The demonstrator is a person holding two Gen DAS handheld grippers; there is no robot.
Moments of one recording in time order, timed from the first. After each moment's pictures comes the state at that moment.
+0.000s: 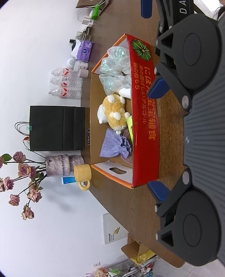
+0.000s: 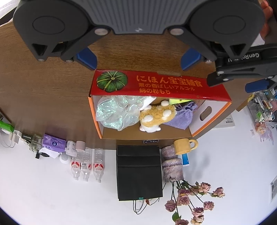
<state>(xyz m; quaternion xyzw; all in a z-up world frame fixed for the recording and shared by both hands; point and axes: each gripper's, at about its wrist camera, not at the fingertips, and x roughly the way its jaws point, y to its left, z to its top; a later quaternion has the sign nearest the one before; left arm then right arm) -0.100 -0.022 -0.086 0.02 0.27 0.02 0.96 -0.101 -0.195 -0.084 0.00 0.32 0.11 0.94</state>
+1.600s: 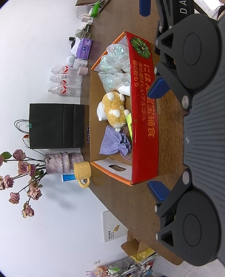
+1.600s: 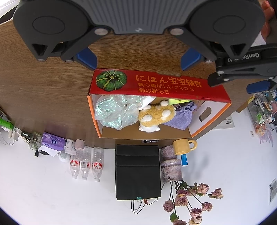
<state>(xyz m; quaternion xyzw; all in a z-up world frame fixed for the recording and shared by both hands) -0.101 -0.021 -0.087 0.02 0.27 0.03 0.96 -0.101 -0.192 -0.082 0.00 0.32 0.11 0.94</state>
